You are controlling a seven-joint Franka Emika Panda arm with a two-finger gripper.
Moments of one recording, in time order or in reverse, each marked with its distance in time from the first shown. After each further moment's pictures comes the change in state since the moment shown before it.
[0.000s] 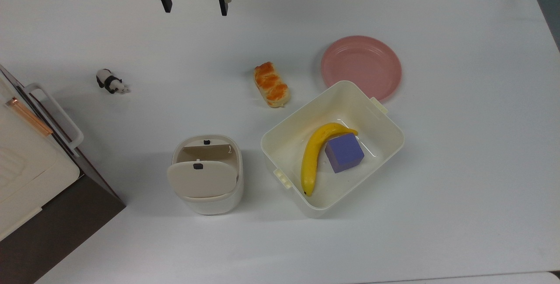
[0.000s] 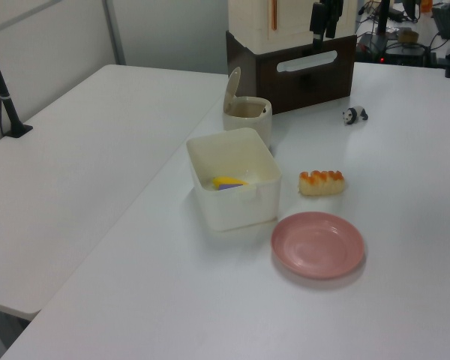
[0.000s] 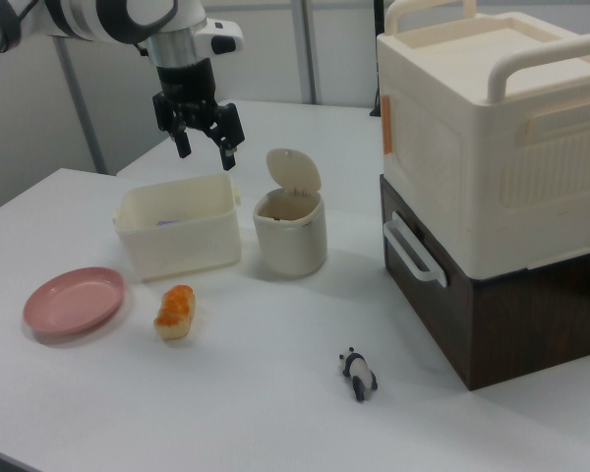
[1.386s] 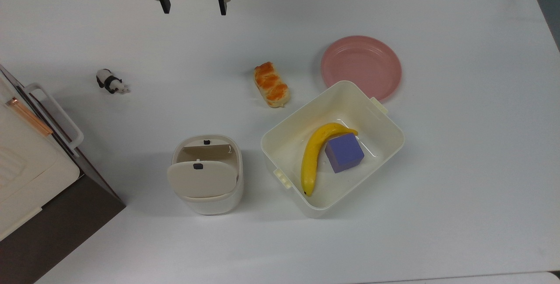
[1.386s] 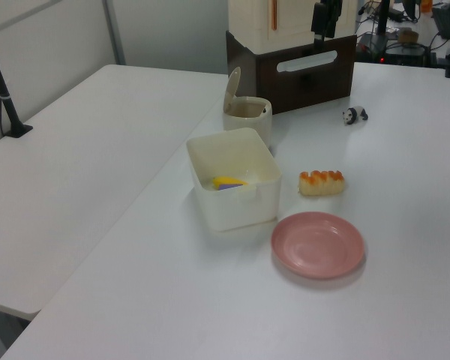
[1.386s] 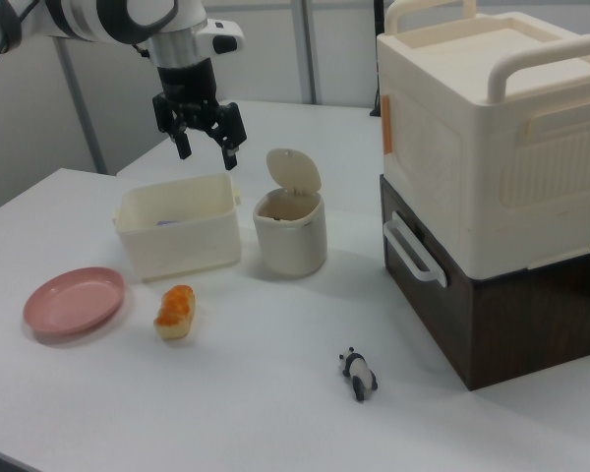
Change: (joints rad) arm 0.000 0.000 -0.001 -0.001 -0.005 0.001 -0.043
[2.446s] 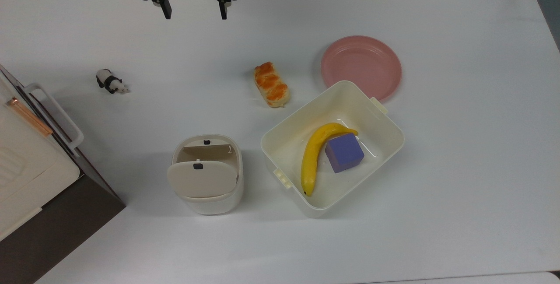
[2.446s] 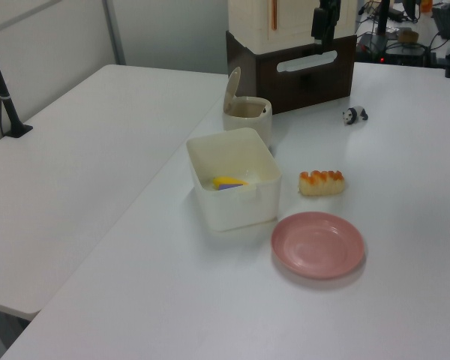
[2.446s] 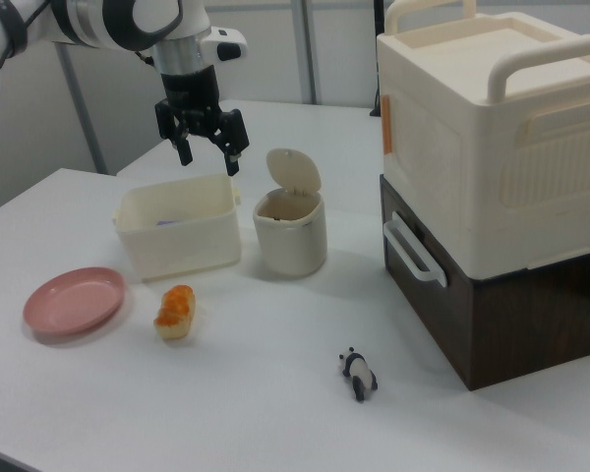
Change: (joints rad) arm 0.000 0.010 0.000 -0.011 0.000 0.005 -0.028
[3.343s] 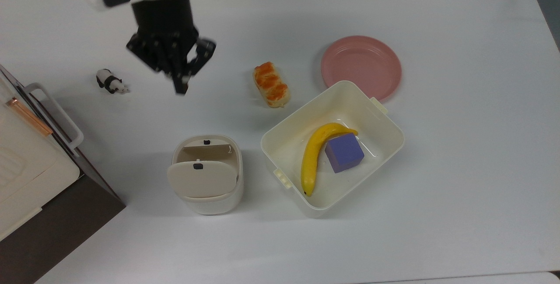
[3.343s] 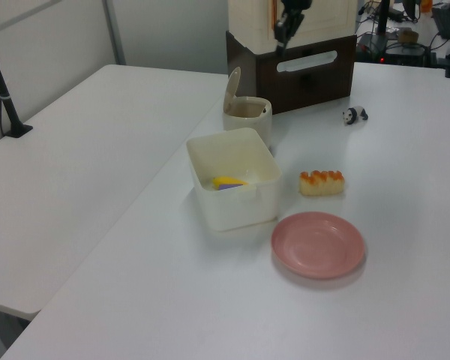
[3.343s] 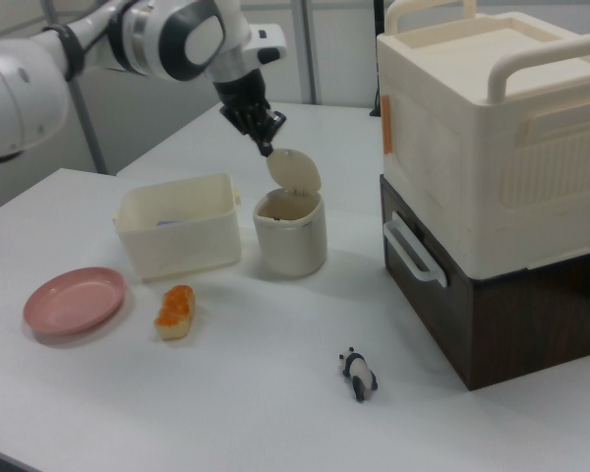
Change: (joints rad) arm 0.001 0.199 -0.001 0.137 -0.017 0.332 0.139
